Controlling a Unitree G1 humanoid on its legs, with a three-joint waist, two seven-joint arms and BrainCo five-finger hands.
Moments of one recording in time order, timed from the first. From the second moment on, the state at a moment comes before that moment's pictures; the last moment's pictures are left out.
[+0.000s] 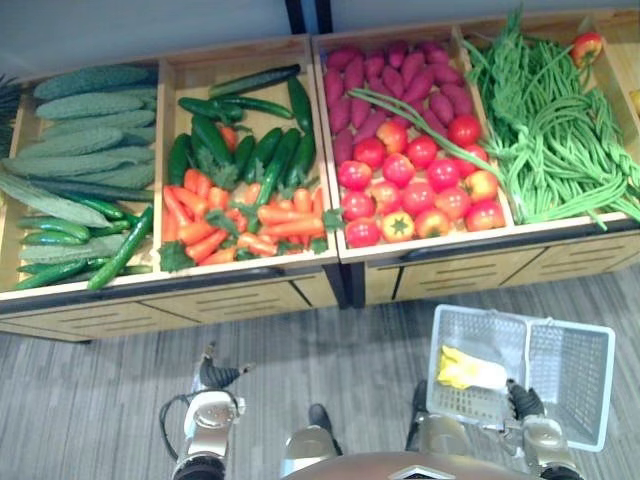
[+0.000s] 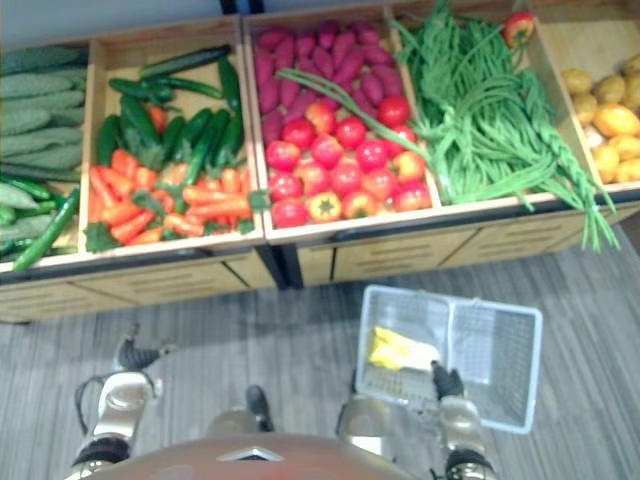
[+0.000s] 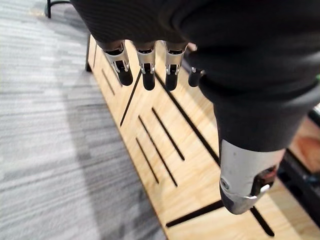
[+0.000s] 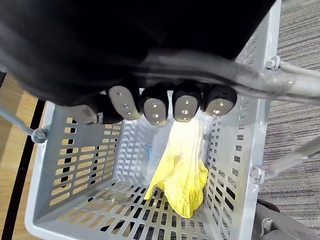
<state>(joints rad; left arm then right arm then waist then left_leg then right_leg) 0.09 0.20 0.30 0.70 0.44 -0.08 0.31 0.04 -0.20 -0.39 1.04 -0.26 -0.17 -0.04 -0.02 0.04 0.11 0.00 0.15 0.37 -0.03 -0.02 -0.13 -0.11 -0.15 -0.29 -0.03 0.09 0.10</state>
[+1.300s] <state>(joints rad) -0.15 0.57 0.08 0.39 0.64 -0.17 0.36 0.02 -0.24 -0.34 0.95 -0.26 -0.19 -0.08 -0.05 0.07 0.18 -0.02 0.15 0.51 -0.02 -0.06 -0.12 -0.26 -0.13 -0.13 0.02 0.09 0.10</state>
